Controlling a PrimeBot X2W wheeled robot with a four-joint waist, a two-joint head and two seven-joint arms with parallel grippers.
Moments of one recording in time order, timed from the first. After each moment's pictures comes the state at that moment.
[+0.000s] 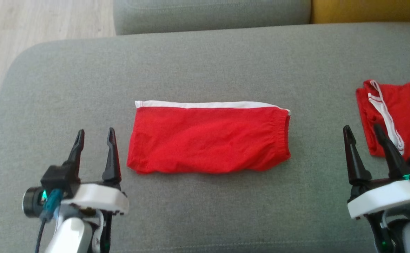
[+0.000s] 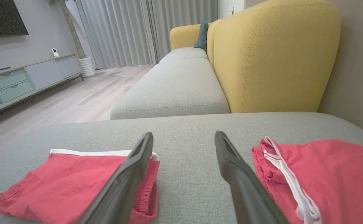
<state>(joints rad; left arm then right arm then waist) -0.09 0.21 -0.31 0.12 -0.32 0.24 -0.25 0.06 -0.11 -0.03 -0.15 0.23 0.13 0.11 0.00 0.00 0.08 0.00</state>
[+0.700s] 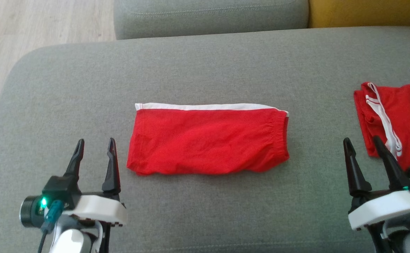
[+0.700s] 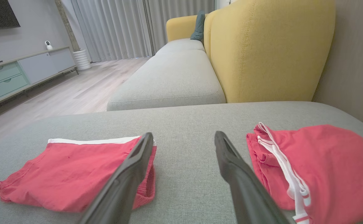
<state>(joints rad) -0.02 0.24 -0.32 0.05 -0.29 0.26 -0.23 0.11 -0.10 -0.04 -0.16 0.22 0.13 0.13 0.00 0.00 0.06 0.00</state>
